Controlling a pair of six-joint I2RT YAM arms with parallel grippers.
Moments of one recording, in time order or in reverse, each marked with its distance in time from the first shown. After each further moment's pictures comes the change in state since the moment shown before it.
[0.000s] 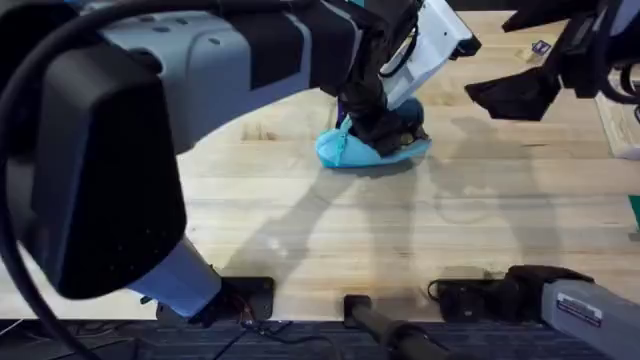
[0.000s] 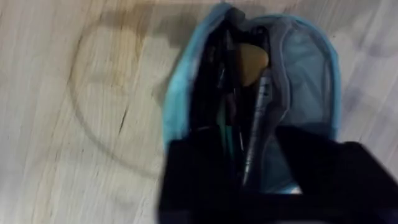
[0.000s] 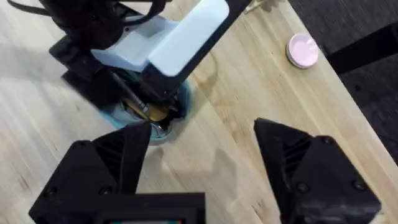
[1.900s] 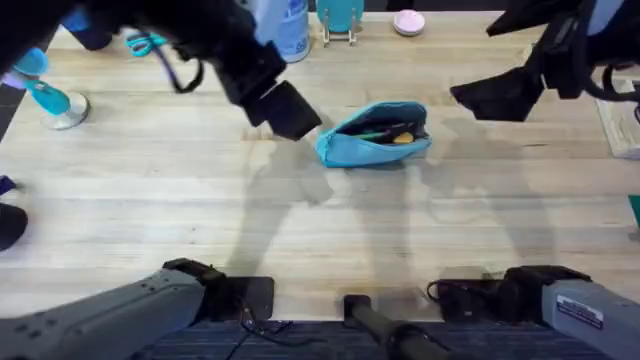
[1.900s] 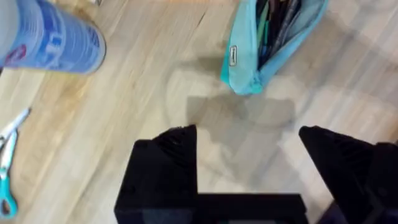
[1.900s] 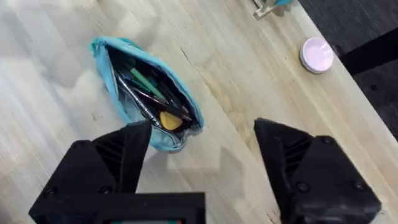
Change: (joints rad) left arm 0.355 -0.508 0.085 -0.459 0.002 0.193; right arm 0.085 0.000 0.000 0.013 0.031 0.098
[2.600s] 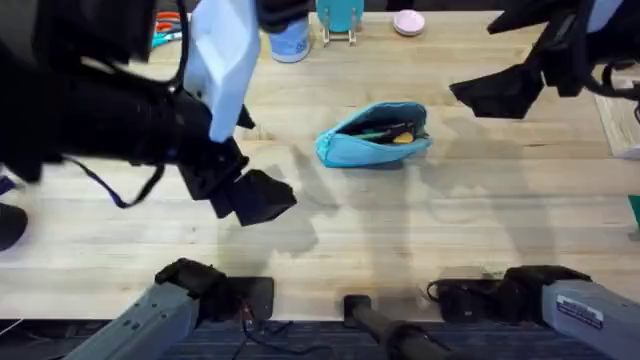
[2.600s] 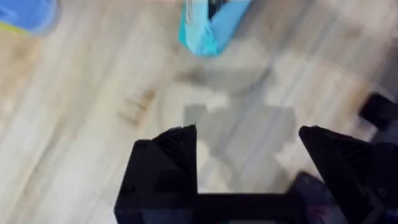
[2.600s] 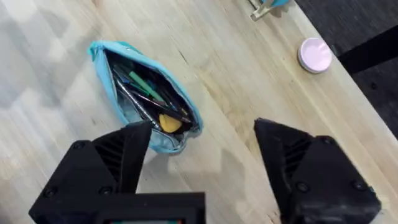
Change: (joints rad) left arm 0.008 -0.351 -0.268 -0.088 0.029 -0.040; right arm 0.000 0.000 0.000 0.013 0.000 0.022
